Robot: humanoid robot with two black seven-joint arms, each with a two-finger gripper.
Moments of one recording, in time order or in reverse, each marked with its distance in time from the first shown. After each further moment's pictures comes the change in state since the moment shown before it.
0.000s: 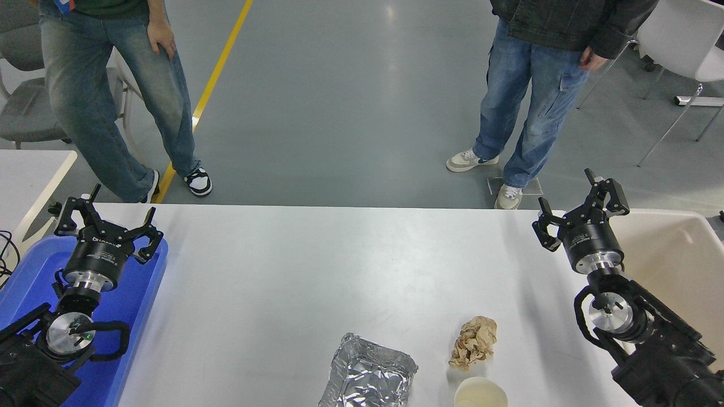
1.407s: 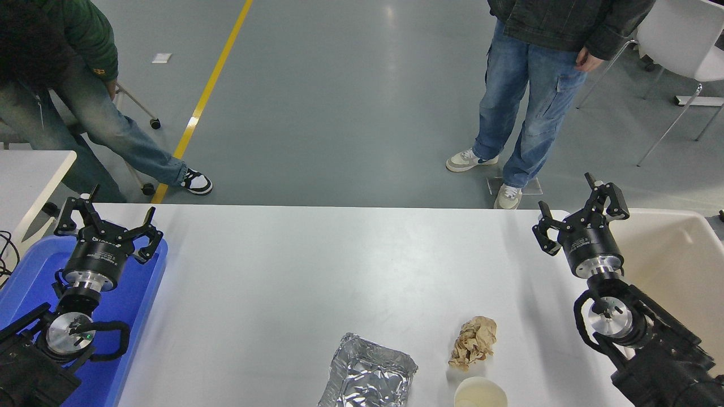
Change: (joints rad) left arm -0.001 0.000 -0.001 0.000 0.000 -0.001 0.000; right arm -0.040 0.008 0.000 -0.001 0.000 -0.001 0.004
